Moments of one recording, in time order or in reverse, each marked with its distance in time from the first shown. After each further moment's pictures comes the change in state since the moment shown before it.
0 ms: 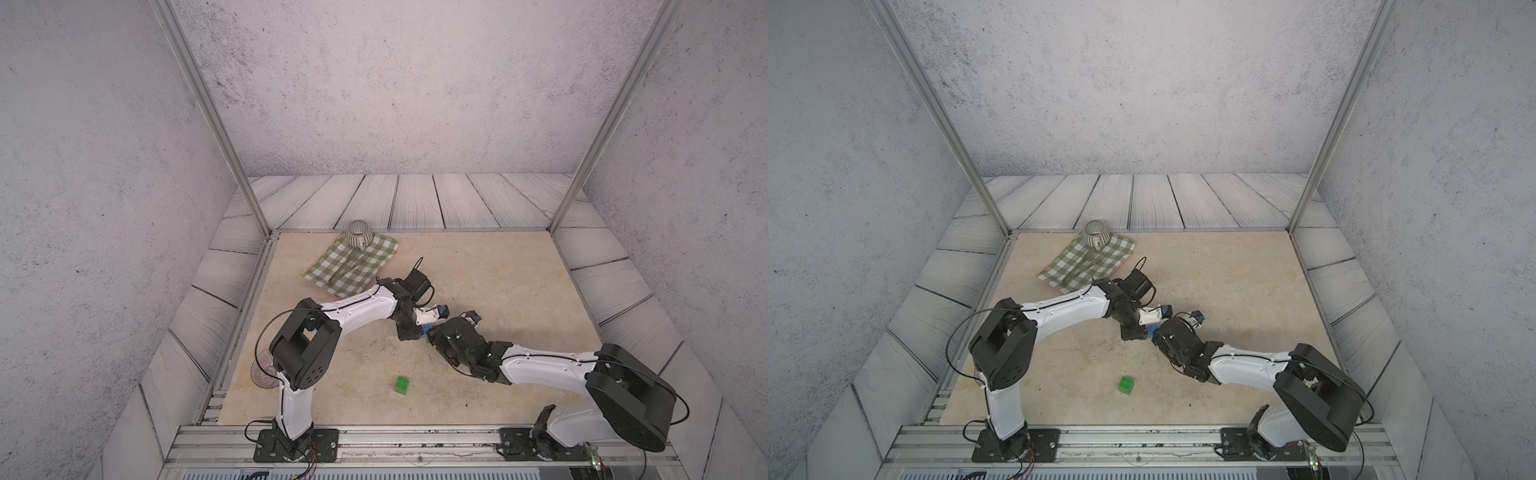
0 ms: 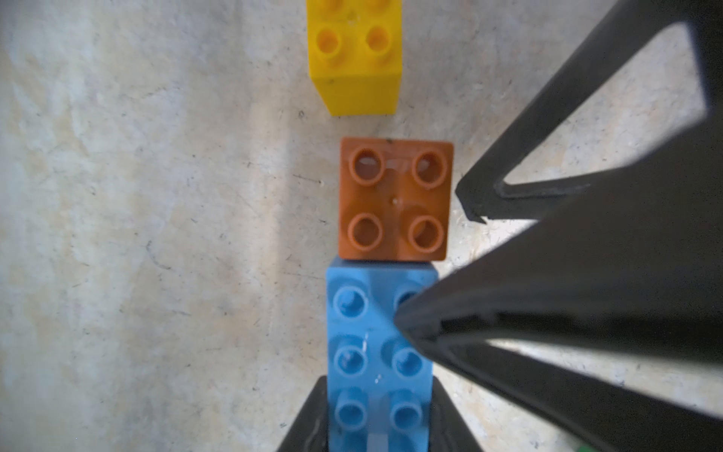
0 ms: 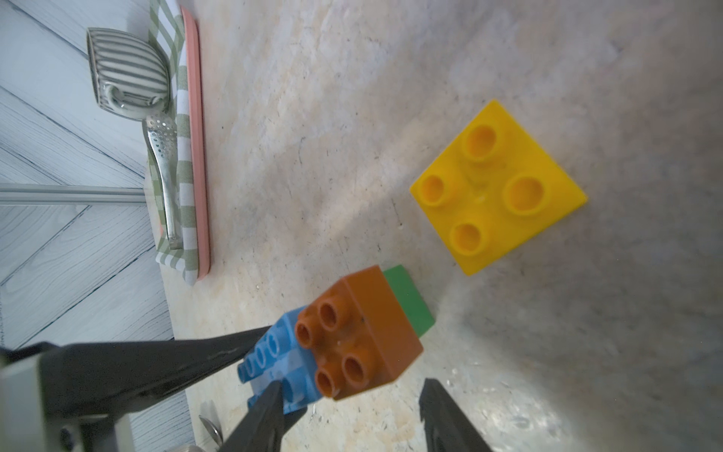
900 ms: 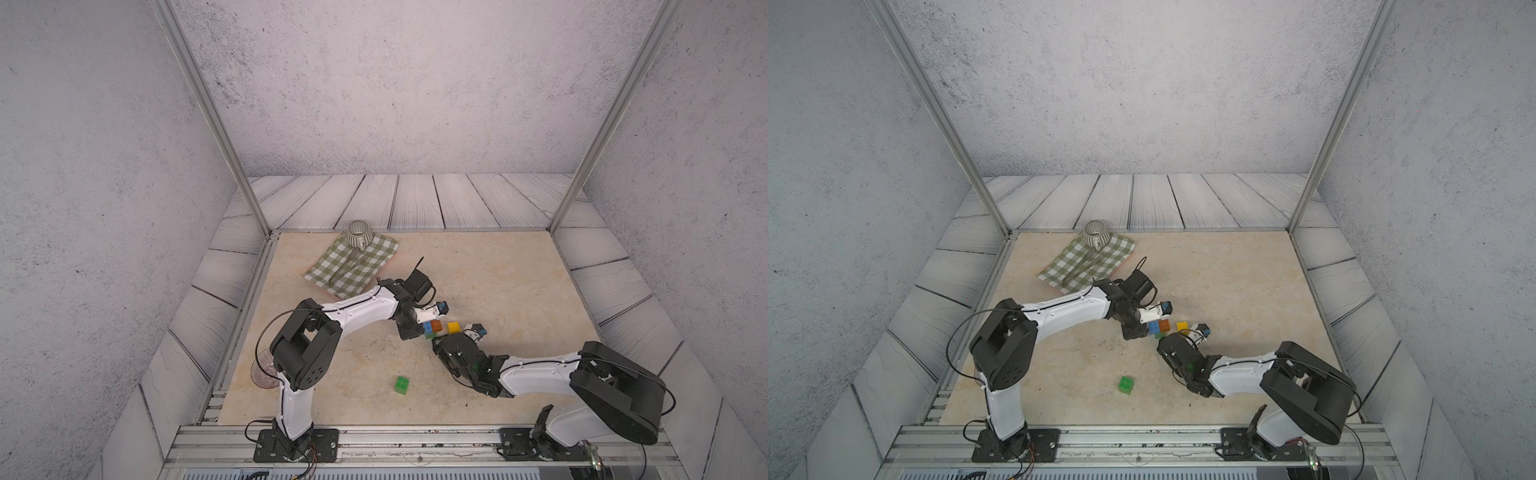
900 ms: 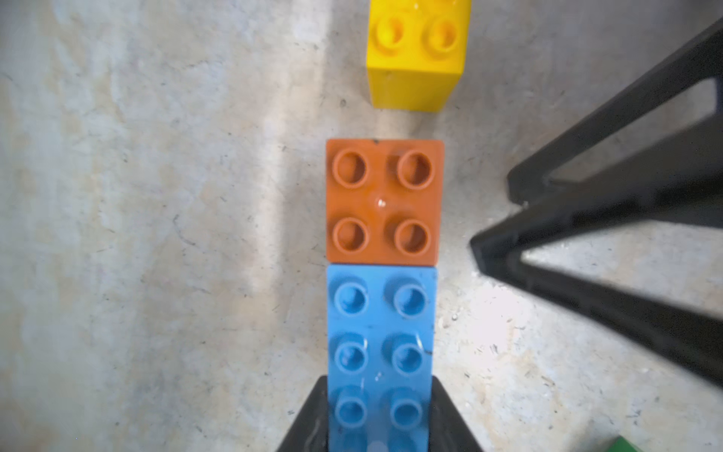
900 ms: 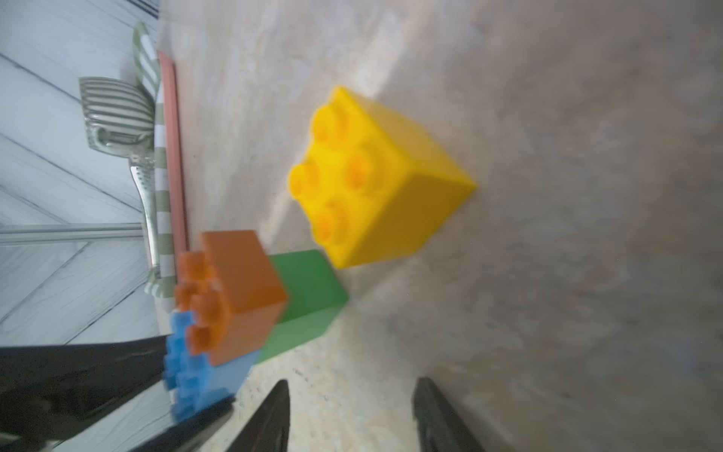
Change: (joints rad) left arm -0.003 0.000 -0.003 0.026 -0.061 -0.101; right arm 0.058 0.045 -0.142 0.200 0.127 0.109
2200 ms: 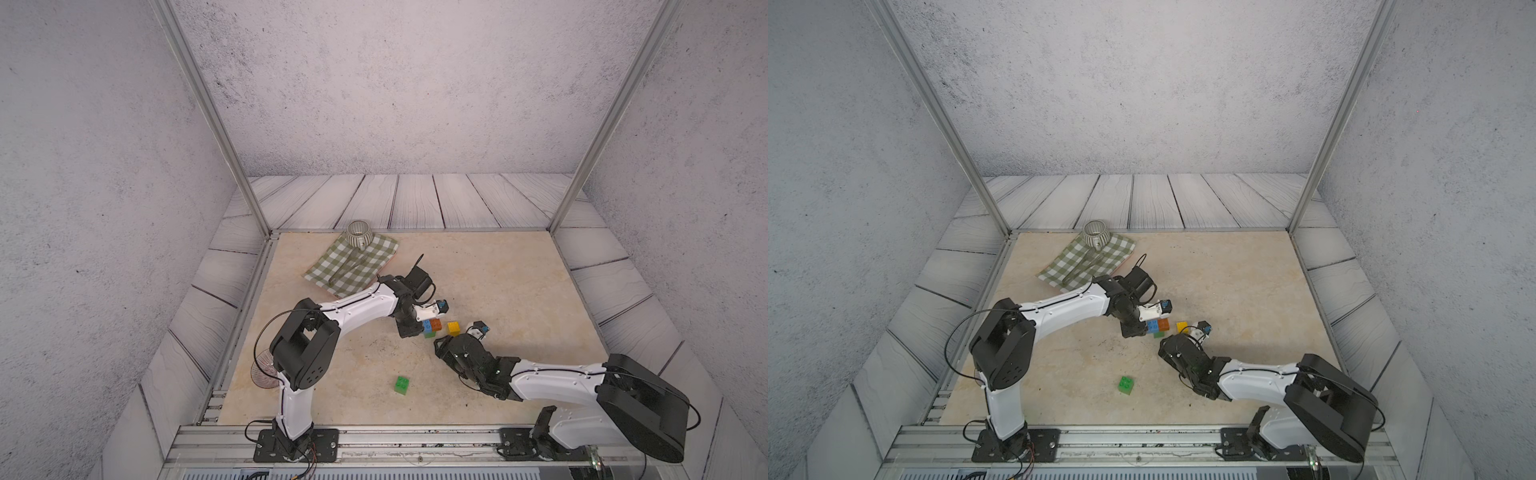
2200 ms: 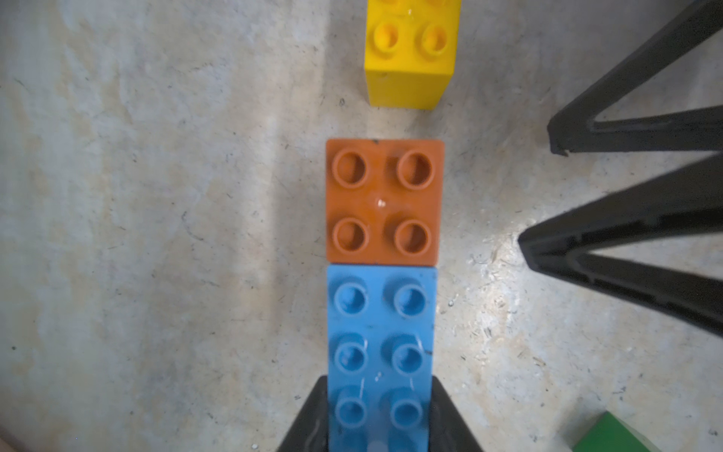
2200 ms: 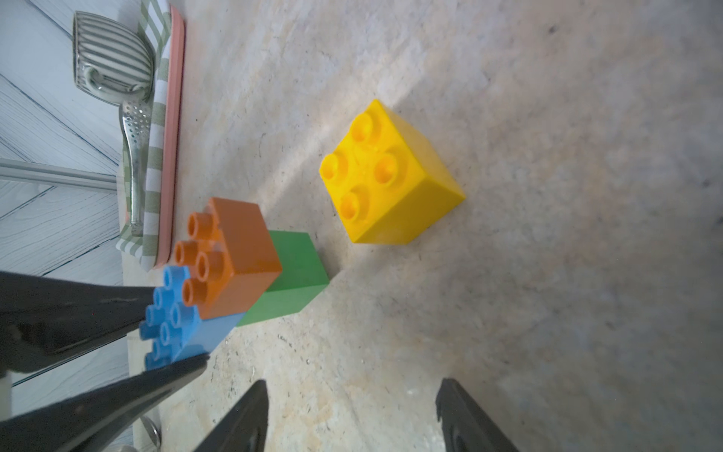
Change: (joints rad) left arm 0.004 0.000 0.042 -0.065 0.013 0.033; right arm 0.005 -0.134 -0.008 -0.140 -0.027 -0.179
